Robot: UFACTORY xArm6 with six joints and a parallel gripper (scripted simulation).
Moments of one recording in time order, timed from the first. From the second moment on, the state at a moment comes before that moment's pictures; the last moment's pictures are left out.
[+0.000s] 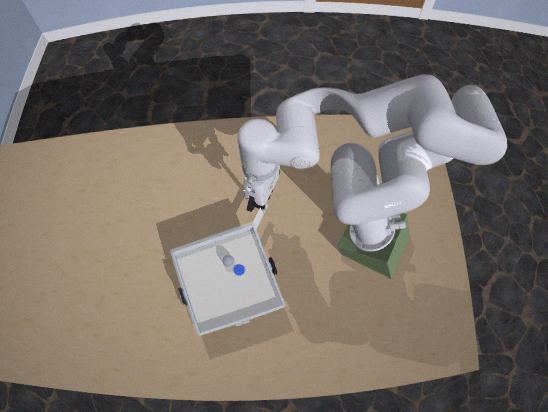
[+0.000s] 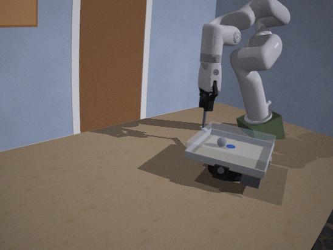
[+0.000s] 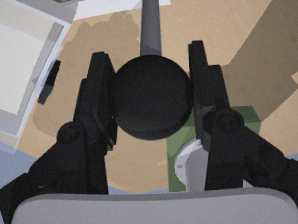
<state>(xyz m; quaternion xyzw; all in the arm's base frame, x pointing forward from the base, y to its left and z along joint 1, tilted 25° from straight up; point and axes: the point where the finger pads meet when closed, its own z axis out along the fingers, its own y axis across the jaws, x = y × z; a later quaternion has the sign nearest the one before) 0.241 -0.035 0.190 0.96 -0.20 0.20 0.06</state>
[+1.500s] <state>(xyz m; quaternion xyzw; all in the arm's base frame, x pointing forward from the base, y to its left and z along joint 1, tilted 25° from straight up) 0.242 -0.036 0.188 0.96 -0.19 0.20 0.06</state>
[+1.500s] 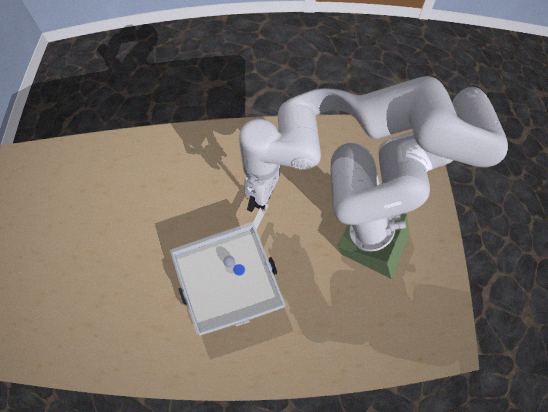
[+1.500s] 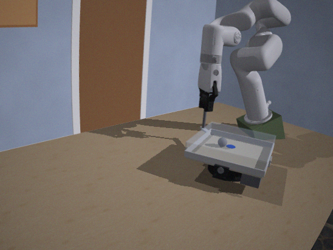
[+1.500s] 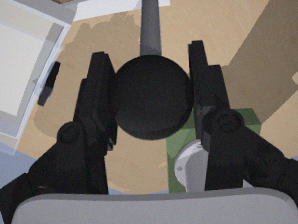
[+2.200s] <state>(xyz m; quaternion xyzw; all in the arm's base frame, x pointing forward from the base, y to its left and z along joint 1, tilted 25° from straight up) 0.241 -0.036 0.189 0.96 -0.19 0.20 0.06</state>
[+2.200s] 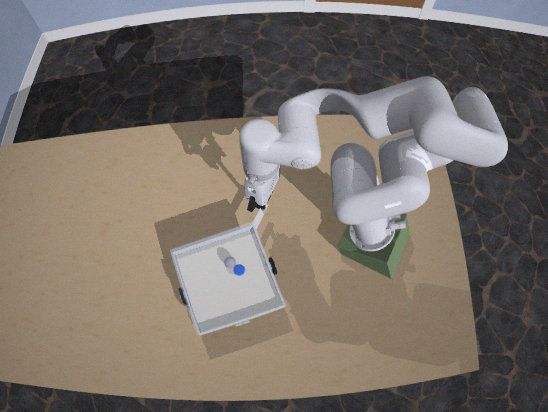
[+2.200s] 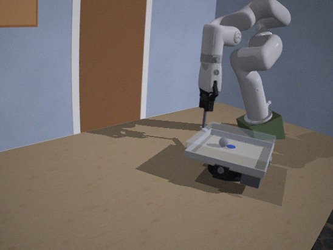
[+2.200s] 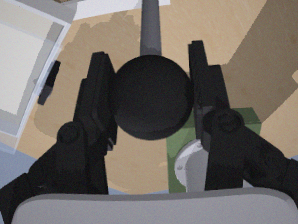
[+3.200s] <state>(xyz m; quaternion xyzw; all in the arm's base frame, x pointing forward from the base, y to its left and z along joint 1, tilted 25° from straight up) 0.241 -0.035 0.190 0.96 -0.19 0.20 0.06</state>
